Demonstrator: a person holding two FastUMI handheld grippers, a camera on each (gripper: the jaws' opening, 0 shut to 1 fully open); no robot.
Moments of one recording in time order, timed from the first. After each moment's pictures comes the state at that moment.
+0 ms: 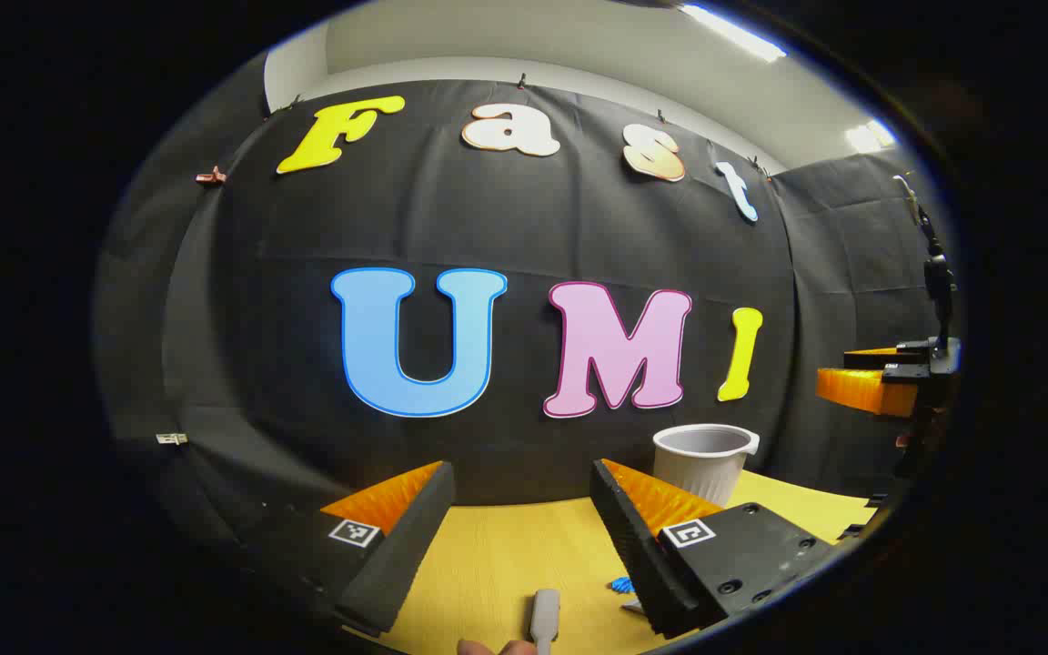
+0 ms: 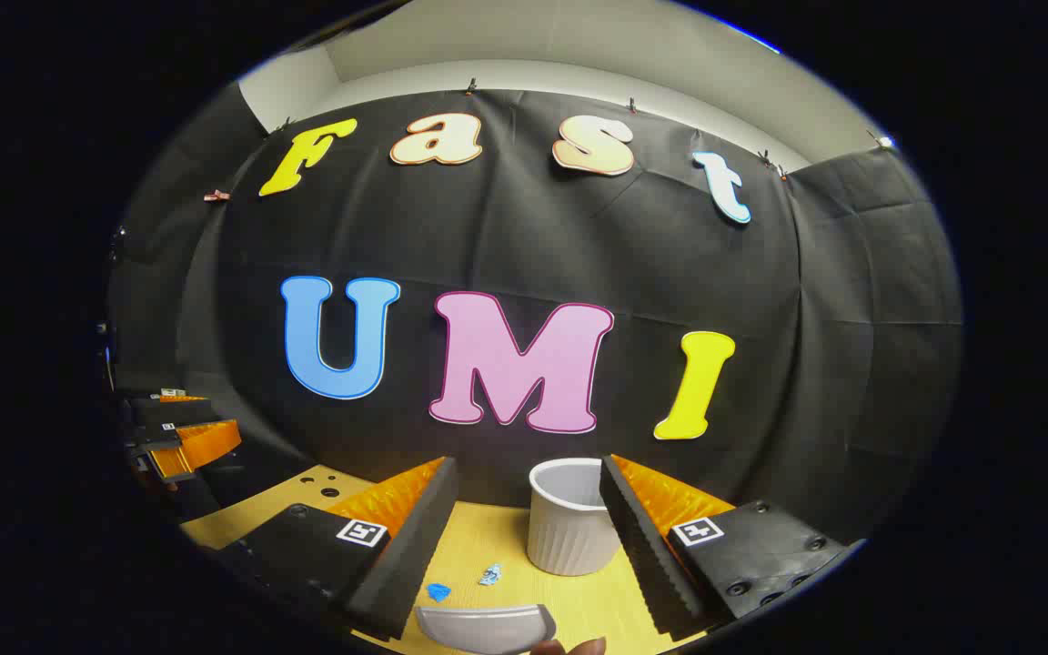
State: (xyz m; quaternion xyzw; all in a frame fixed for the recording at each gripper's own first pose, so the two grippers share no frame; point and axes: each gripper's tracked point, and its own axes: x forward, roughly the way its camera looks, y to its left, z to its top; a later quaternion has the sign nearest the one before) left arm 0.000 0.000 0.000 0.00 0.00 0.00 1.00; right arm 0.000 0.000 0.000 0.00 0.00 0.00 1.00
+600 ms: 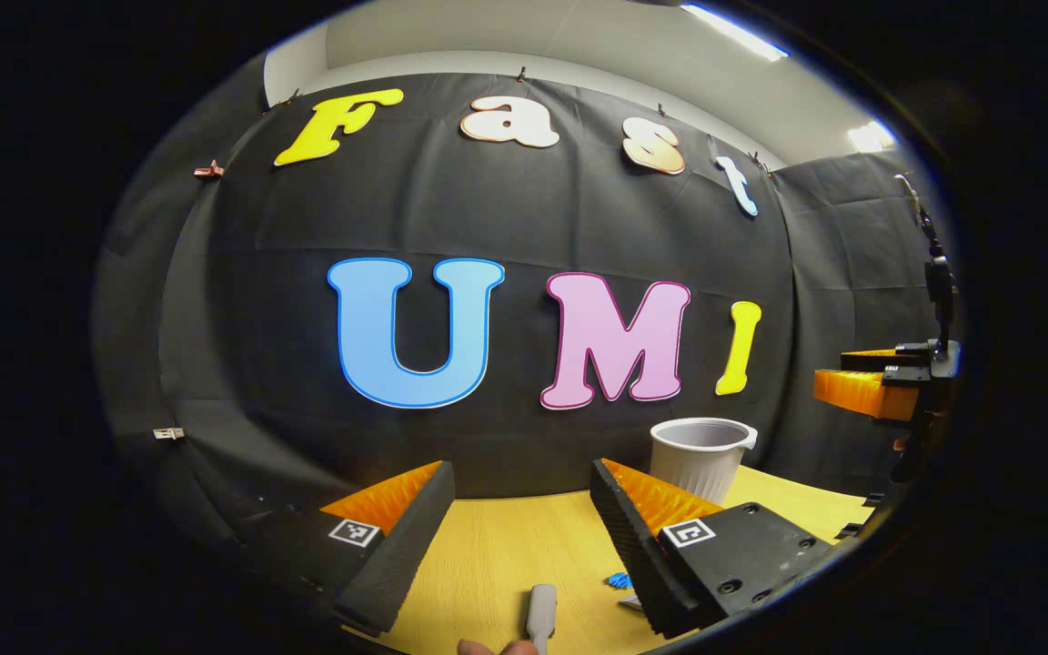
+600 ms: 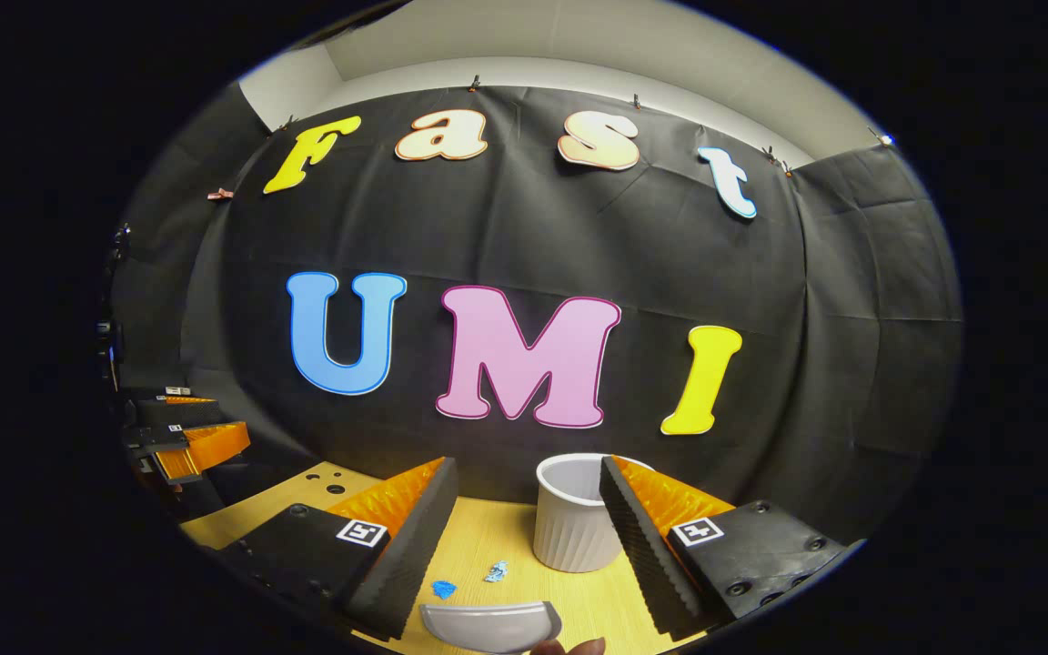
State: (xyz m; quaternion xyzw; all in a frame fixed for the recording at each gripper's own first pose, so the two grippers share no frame) left arm 0.001 -0.005 -0.010 0.00 0.01 0.00 1.00; right arm -0.002 0.004 -0.008 0.00 0.01 0.01 1.00
